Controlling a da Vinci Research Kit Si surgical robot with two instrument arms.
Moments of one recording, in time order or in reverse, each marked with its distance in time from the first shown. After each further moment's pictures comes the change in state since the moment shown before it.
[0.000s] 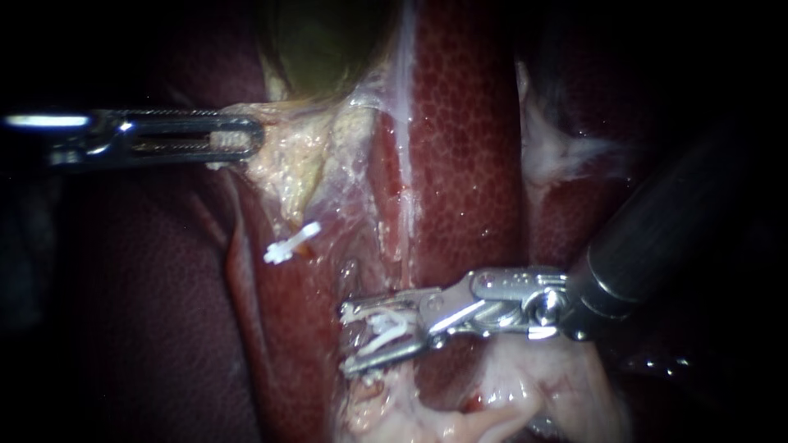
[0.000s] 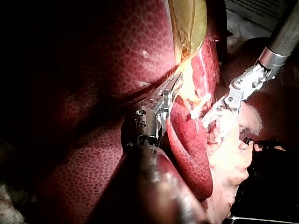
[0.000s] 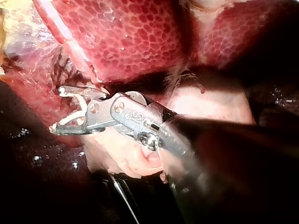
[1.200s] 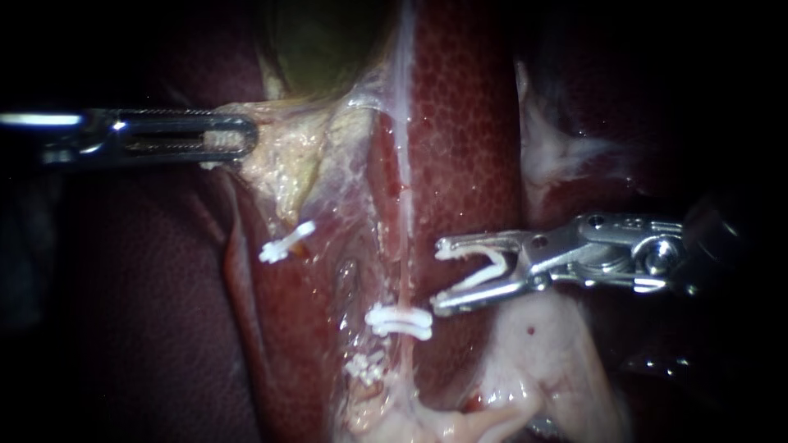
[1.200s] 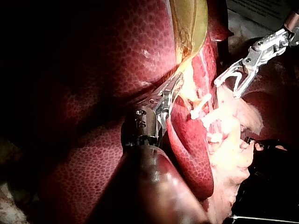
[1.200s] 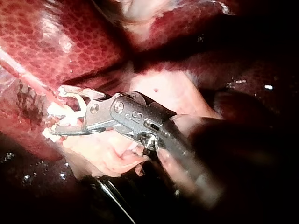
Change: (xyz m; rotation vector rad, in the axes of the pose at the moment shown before) right arm 0.003 0.000 -0.013 -0.187 0.037 0.145; left arm 0.000 0.000 -0.001 0.004 0.002 -0.001
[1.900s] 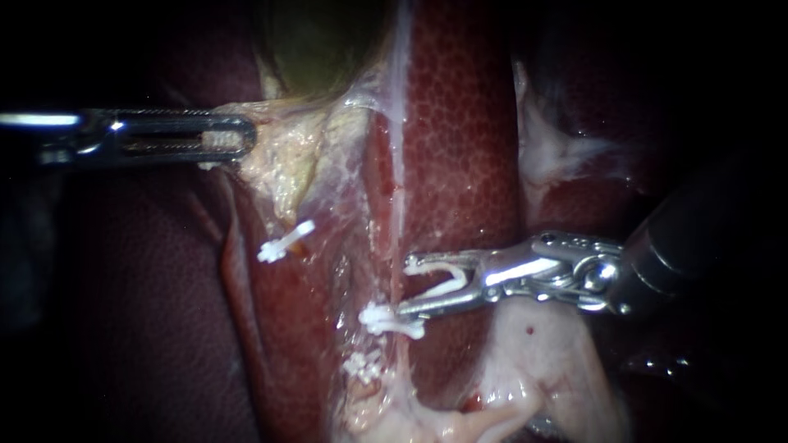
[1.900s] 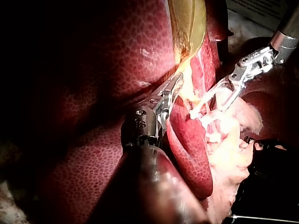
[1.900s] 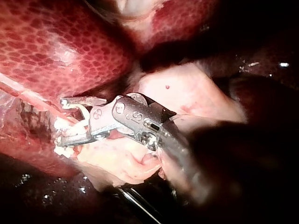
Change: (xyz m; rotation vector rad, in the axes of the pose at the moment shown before) right arm -0.003 0.001 0.006 0.029 -0.023 0.105; left arm 0.000 0.000 0.000 -0.001 0.000 -0.001
